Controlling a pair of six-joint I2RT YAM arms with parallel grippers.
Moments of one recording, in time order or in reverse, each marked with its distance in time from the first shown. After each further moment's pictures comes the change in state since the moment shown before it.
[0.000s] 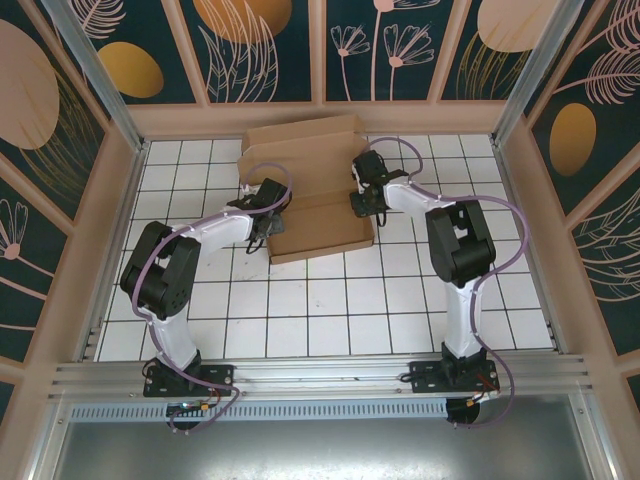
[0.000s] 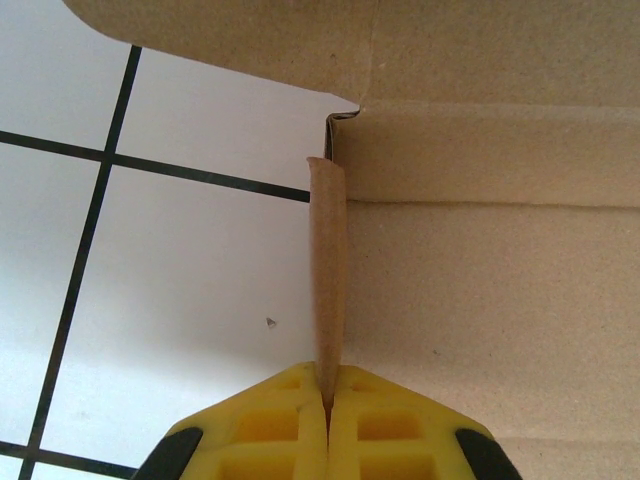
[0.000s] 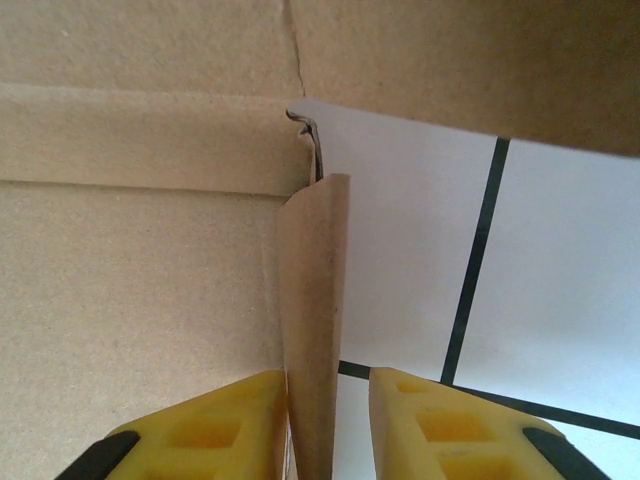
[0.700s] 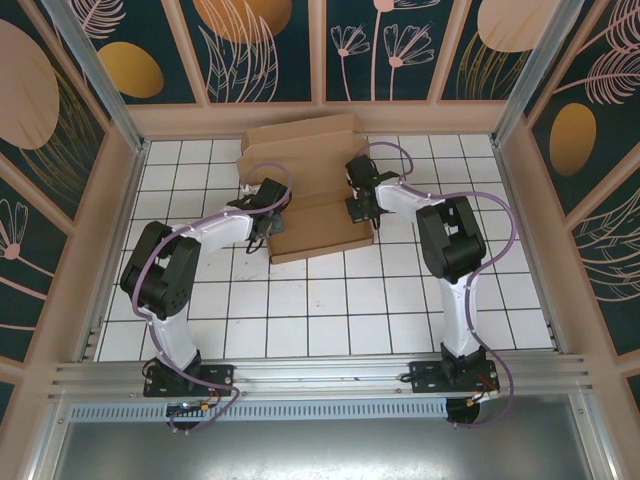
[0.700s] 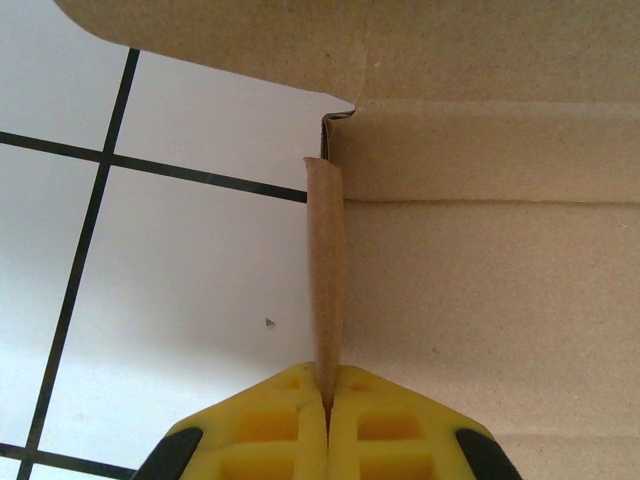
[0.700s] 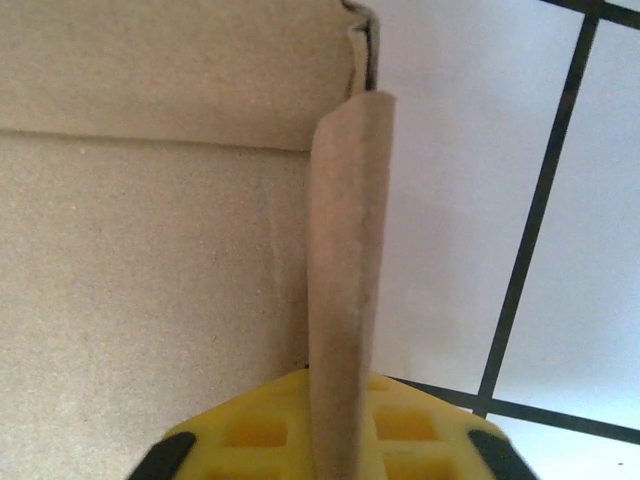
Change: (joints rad) left arm 0.000 0.000 0.000 0.002 0.003 0.000; right arm 0.027 0.064 0.046 -0.045 0.048 -0.005
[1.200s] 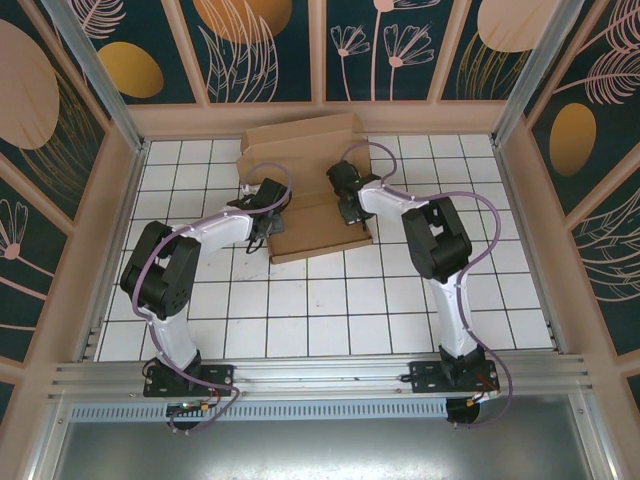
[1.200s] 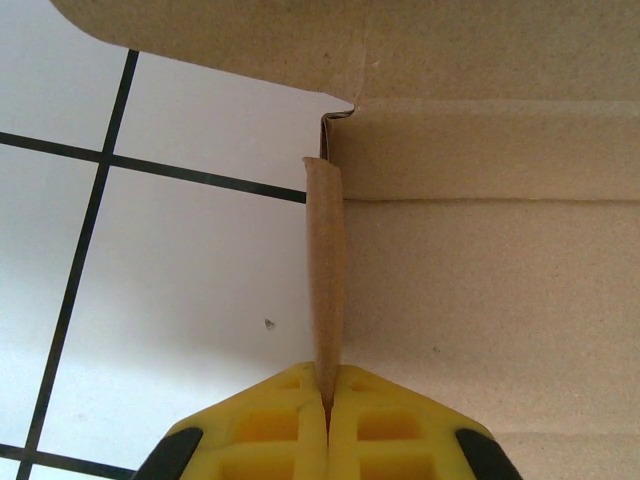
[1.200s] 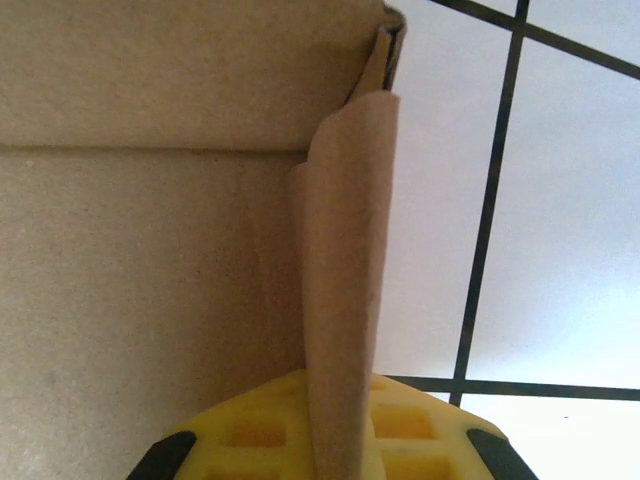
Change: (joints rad) left arm 0.000 0.000 0.000 0.001 0.001 0.000; right arm 0.090 0.069 0.071 -0.072 0.277 0.085
